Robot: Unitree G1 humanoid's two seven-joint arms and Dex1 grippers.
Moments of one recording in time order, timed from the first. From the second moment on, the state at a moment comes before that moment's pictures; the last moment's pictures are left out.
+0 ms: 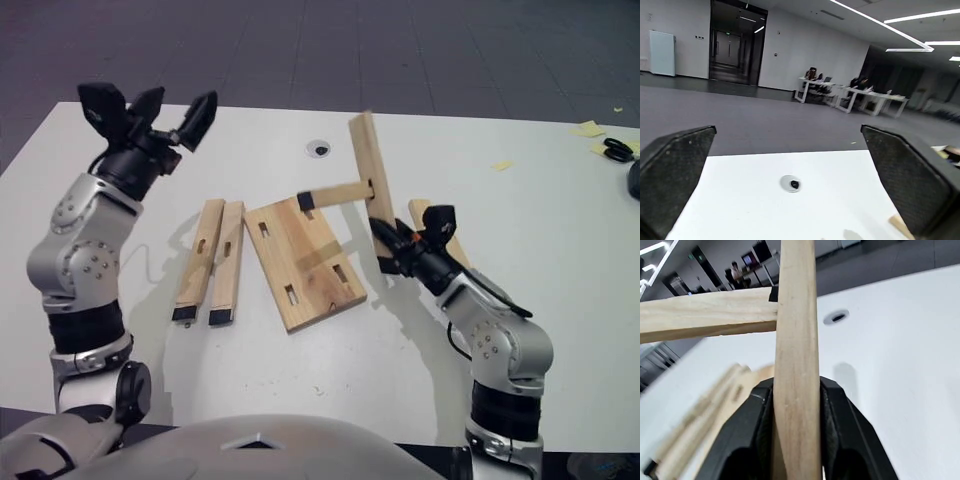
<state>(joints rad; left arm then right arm) -0.46 0.27 0.32 -0.20 -0.71 0.68 -0.35 -0.04 -0.24 -0.34 -0.42 0.89 0.84 0.40</state>
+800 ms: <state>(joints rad) -0.84 0.40 0.26 0.14 -1.21 1.23 -0.72 -0.13 -0.21 -0.06 -0.46 1.26 0.86 0.48</state>
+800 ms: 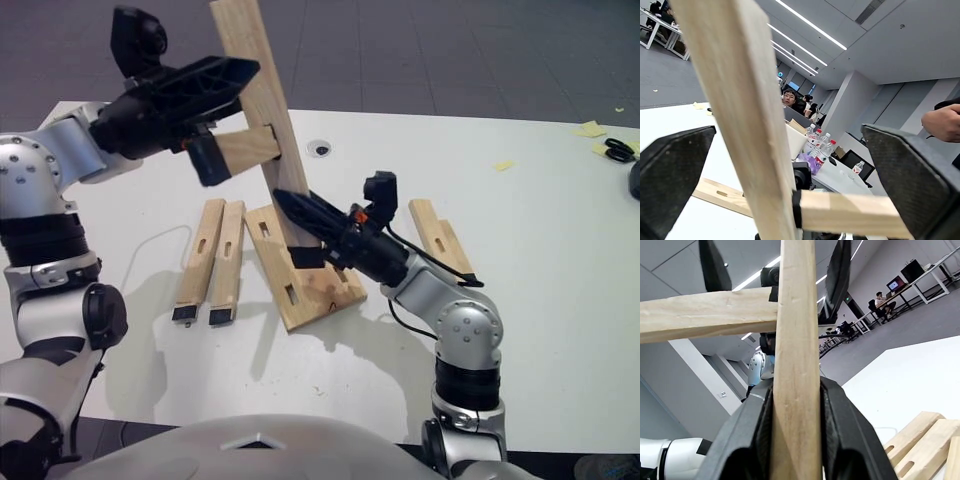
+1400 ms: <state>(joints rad) -0.87 0.45 0.23 0.18 -1.18 1.25 -0.78 -0.09 -0.22 -0.01 -0.46 1.17 0.78 0.54</state>
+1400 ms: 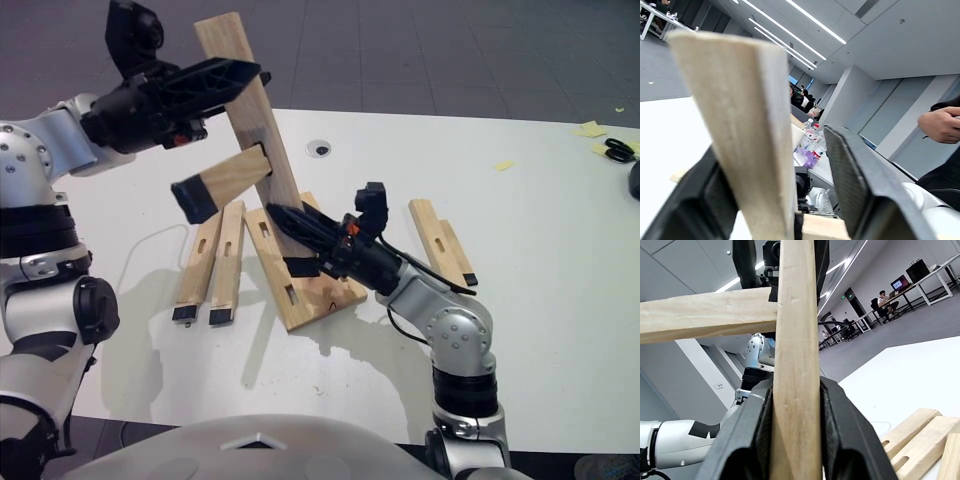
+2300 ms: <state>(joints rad) -0.78 0.31 0.42 0.02 -0.93 0.76 -0.33 0.03 -0.28 -0.15 -0.44 0.92 0.65 0.31</state>
